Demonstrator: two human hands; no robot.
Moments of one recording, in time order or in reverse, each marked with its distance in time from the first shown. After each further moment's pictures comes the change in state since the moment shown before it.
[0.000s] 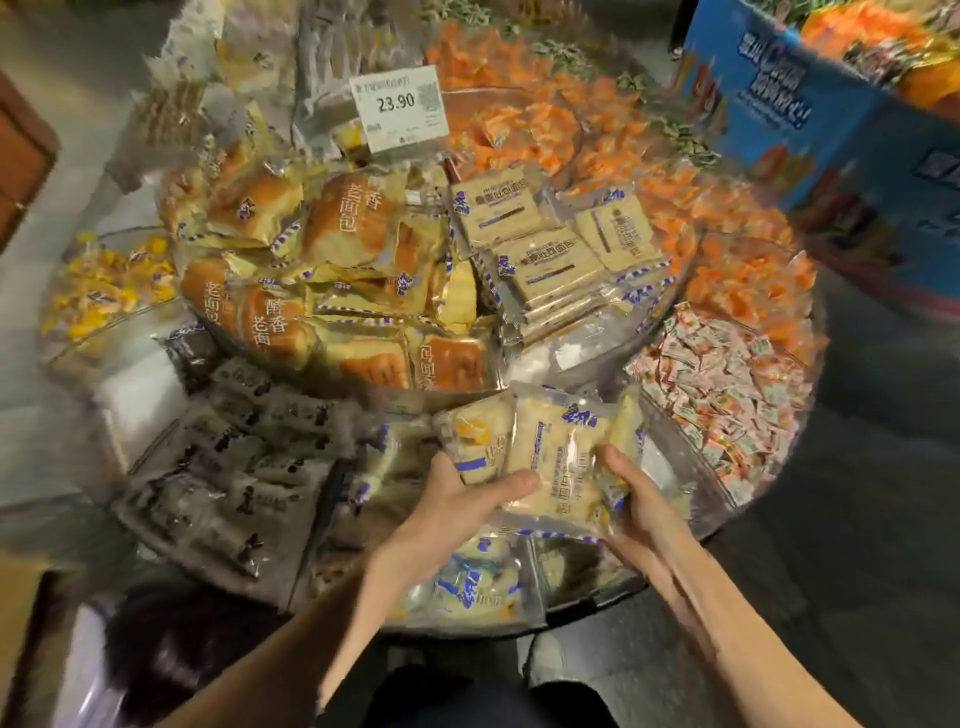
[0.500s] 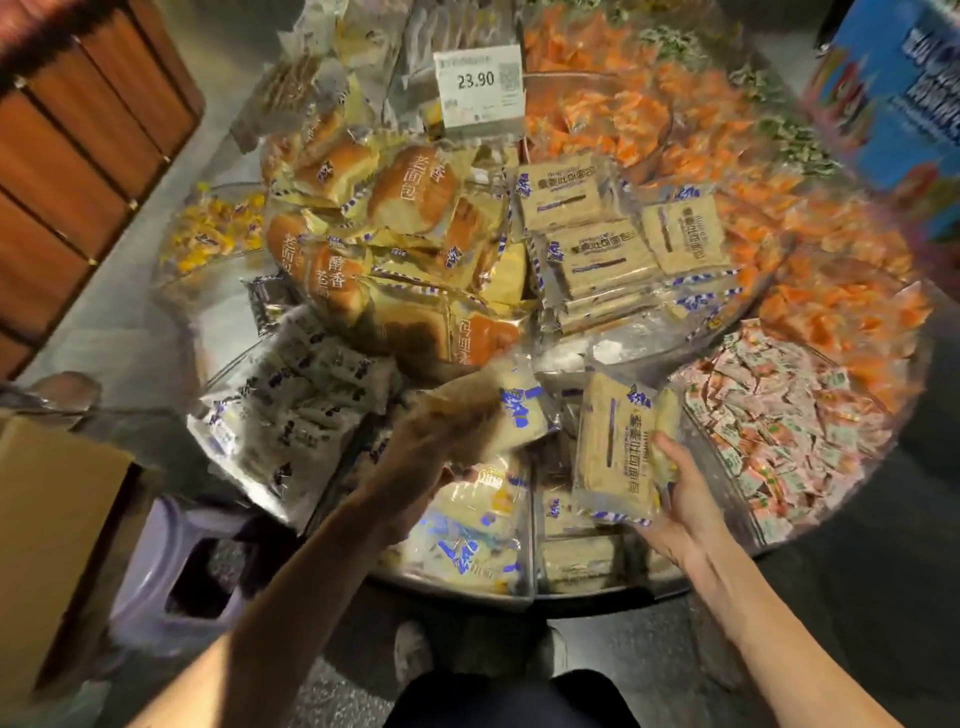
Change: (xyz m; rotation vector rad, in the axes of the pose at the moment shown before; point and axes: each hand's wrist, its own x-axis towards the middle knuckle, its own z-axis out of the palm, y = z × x) left_hand -0.023 0.012 -0.007 -0.304 0.209 0.231; right_hand 0.028 -0.026 -0.044 0.167 -0.109 0.116
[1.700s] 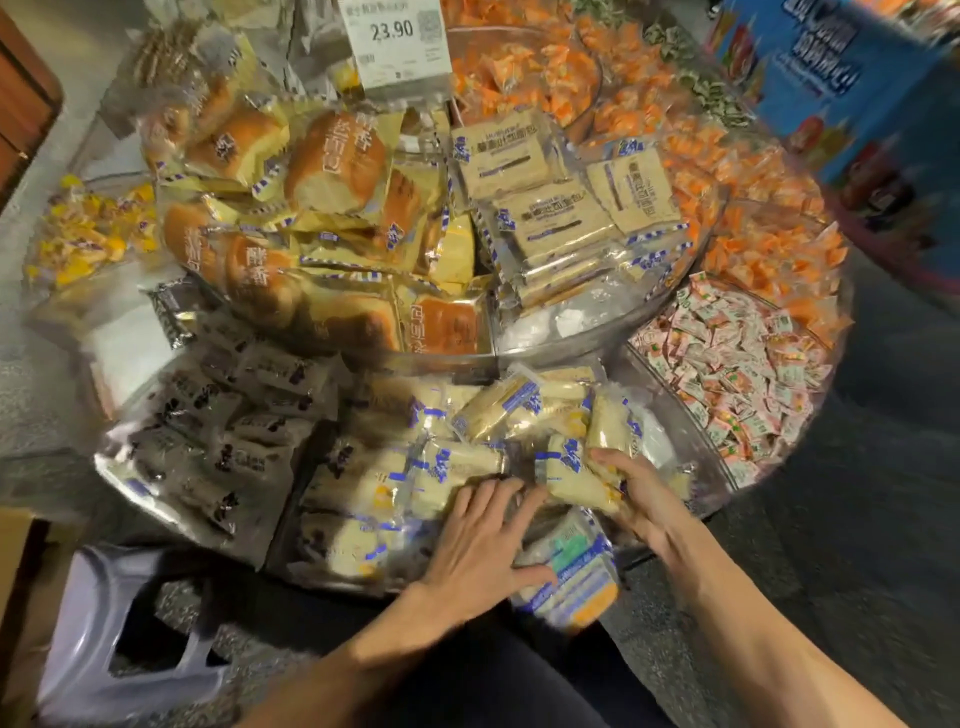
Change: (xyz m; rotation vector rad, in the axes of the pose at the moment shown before) left_hand 0.011 -0.135 0.014 1.630 -0.441 0.549; right_hand 0.016 0.030 -0.041 -0.365 0.368 -0.033
